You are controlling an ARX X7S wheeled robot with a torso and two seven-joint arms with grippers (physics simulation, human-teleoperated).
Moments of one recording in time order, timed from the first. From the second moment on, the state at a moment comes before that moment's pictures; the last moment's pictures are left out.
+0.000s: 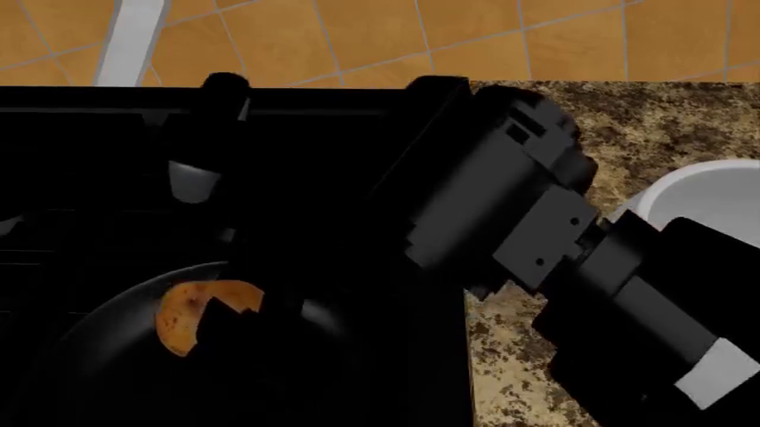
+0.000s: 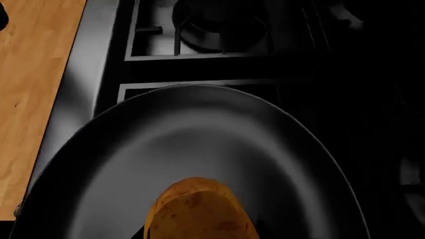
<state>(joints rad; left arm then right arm) -0.61 -0.79 -0.19 0.76 -1.22 -0.99 -1.07 1.62 0.25 -1.26 0.40 0.84 0.87 -1.01</state>
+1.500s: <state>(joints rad) -0.57 -0.75 -0.16 0.72 -1.13 -0.88 -0.92 1.85 0.92 -0.69 -0.28 1.82 1.41 0.26</state>
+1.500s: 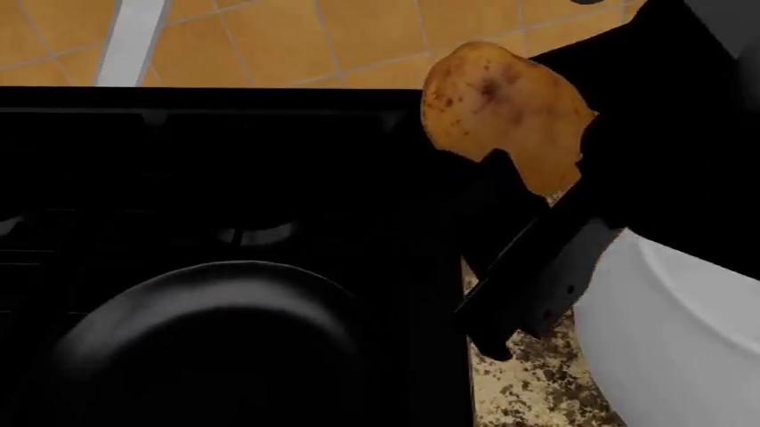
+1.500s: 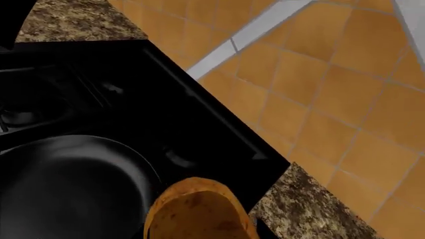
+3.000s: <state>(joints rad) -0.52 -0.70 -0.08 0.61 -1.00 -0.77 -0.81 1.86 1.36 -0.82 -0.21 1.95 1.33 0.54</state>
